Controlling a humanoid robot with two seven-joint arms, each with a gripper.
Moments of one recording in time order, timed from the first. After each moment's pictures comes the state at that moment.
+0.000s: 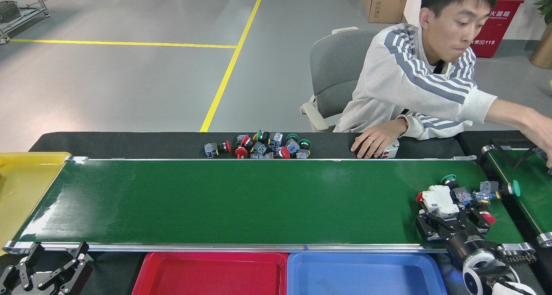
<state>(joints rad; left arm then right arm) 0.27 0.40 0.25 -1.53 -1.13 -0.23 0.10 -0.15 -0.27 -0.03 -1.23 1.26 -0.31 0.00</state>
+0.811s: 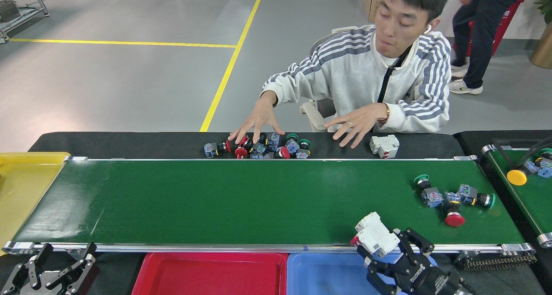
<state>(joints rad) 0.26 0.40 0.22 -1.53 -1.13 -0.23 0.10 0.16 -0.26 0.07 -1.61 1.27 -0.68 -0.07</state>
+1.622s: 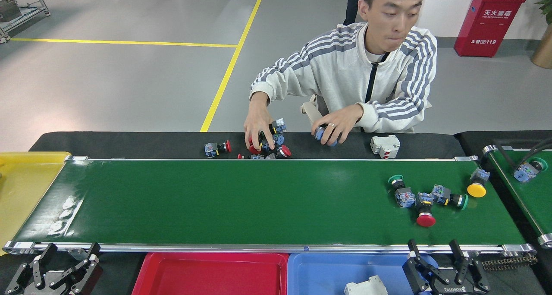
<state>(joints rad) 0.26 0.40 0.21 -1.53 -1.13 -0.23 0.10 0.23 -0.04 -0.14 -1.64 1.27 -0.08 -0.06</state>
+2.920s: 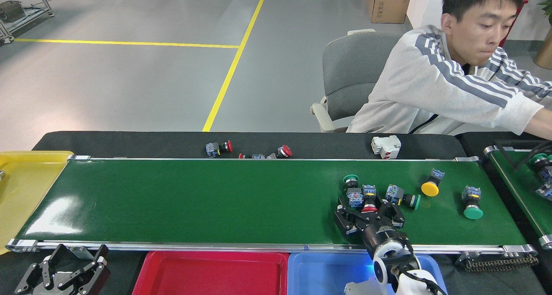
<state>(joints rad) 0.24 0.40 0.16 -1.53 -1.13 -0.24 0.10 -0.28 0.03 0.20 -1.18 1.34 0.00 0.12</state>
